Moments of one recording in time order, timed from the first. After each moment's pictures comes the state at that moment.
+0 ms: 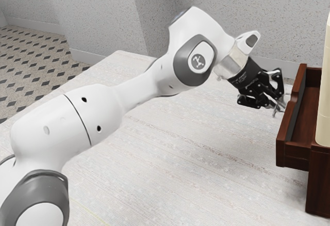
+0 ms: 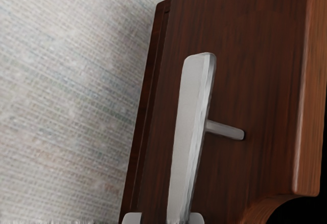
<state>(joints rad) 0.00 0.71 -0.31 -0.93 -0.36 2.05 -0.53</state>
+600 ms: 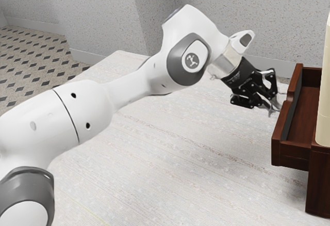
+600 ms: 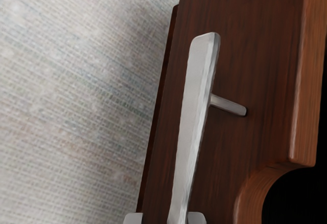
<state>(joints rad) 0.01 0.62 -0.29 -1.05 -0.36 2.08 -0.53</state>
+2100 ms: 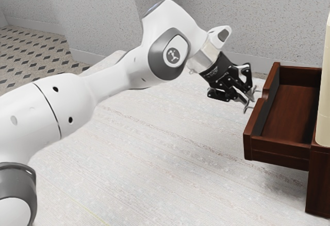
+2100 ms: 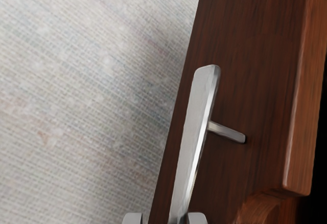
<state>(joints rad) 0.04 0.51 -0.21 -1.18 -0.36 2.09 -0.52</state>
